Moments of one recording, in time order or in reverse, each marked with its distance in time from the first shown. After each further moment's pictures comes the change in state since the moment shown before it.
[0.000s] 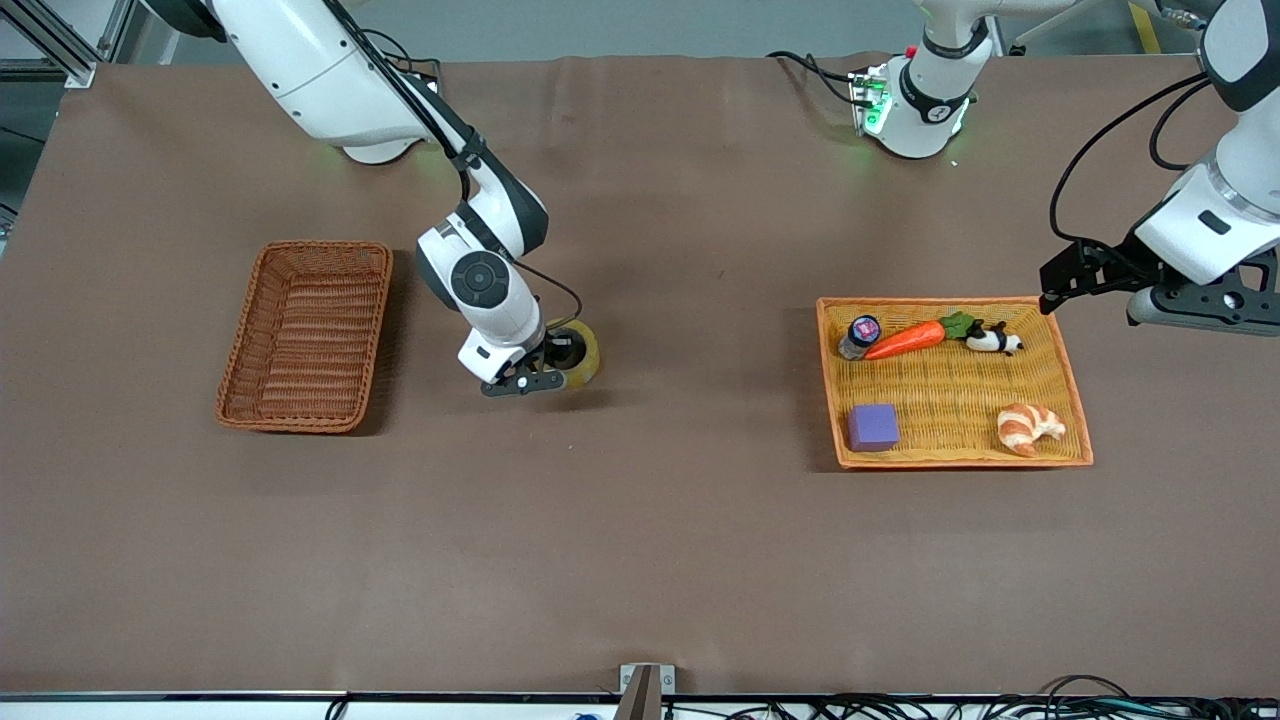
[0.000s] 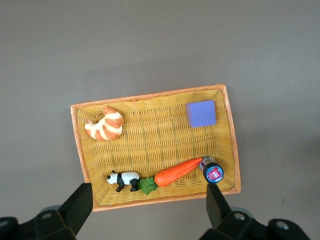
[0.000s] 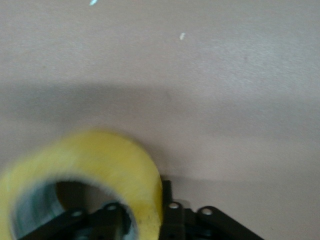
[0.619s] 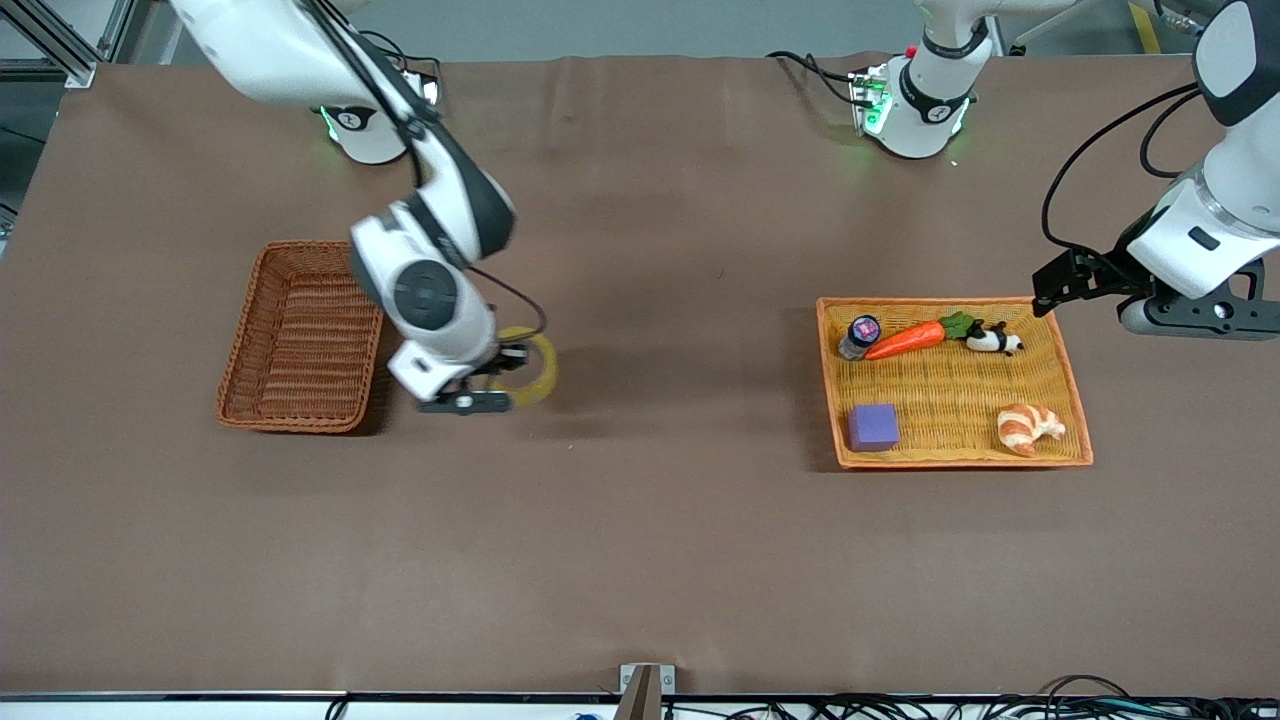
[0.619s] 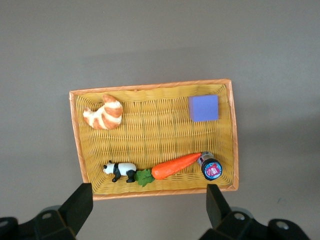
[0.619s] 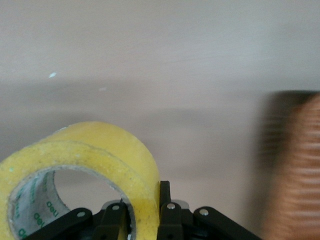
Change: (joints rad) left arm -0.002 0.013 0.002 0.002 0.007 -0.032 -0.057; right arm -0.137 -0.186 -0.011 0.186 0.005 -0.473 -0.089
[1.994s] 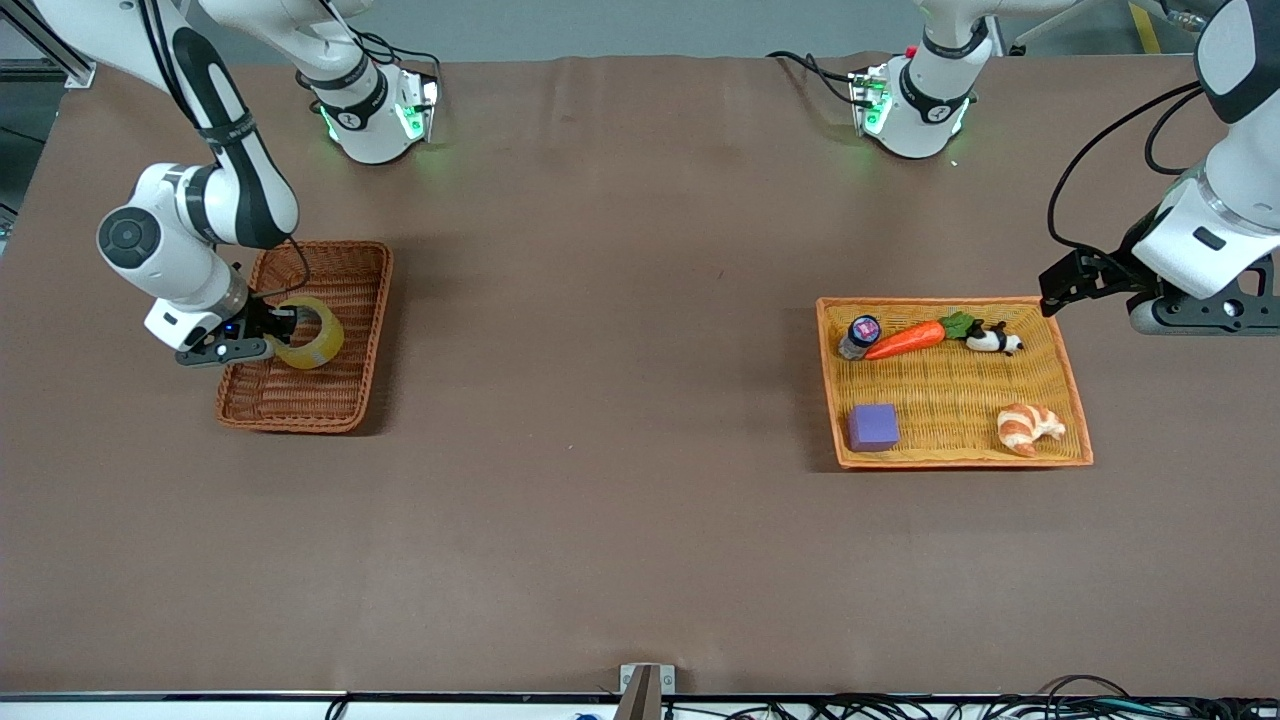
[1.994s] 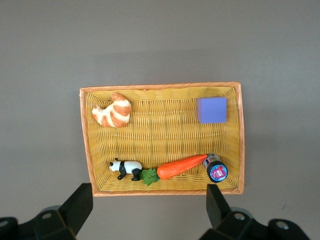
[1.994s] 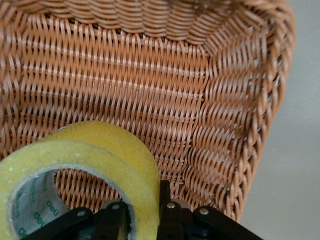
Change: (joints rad) left arm -0.002 0.000 -0.001 0.009 0.032 -0.003 -0.046; right arm -0.073 -0.222 -0.533 -0.739 0.031 0.647 -0.729
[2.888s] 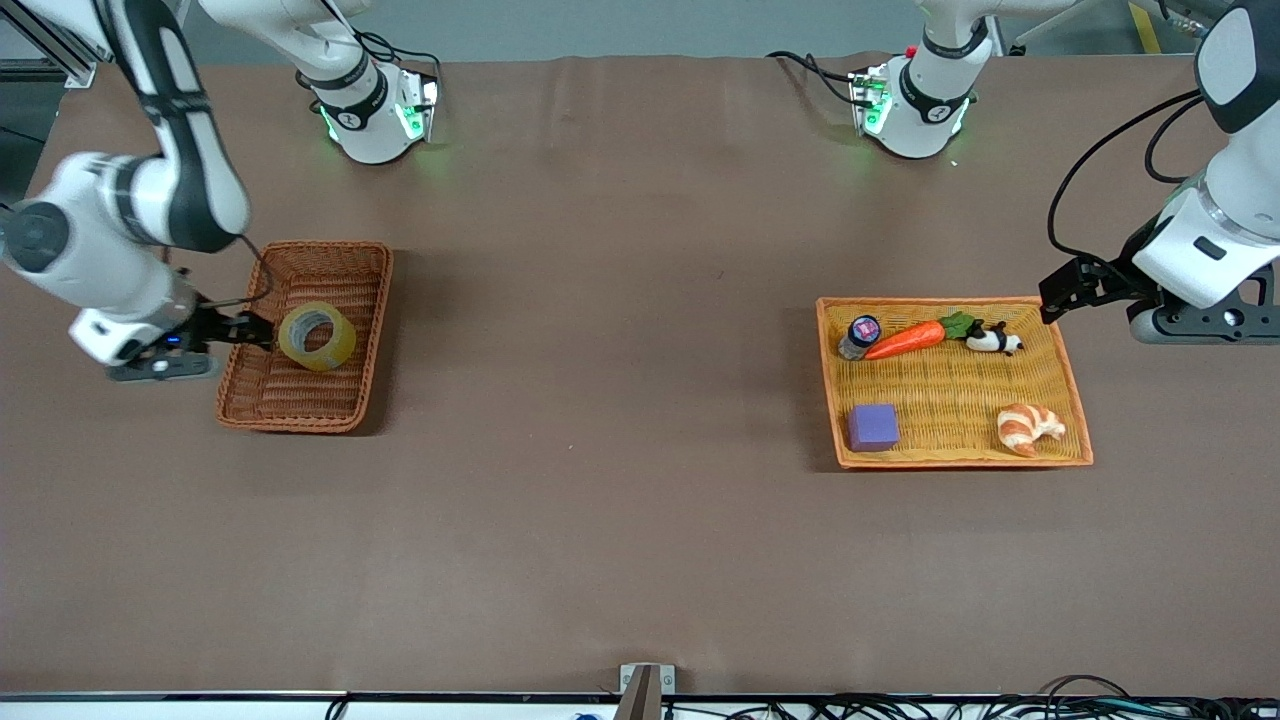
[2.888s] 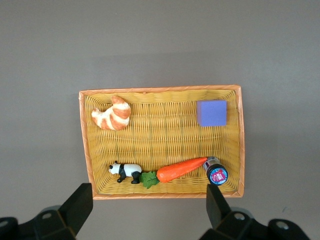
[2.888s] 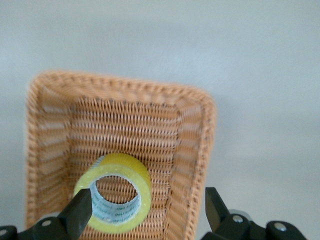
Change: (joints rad) left arm 0.000 0.027 0.000 0.023 0.000 0.000 0.000; right arm 0.001 -0.094 0.010 0.352 0.033 -0.431 0.045
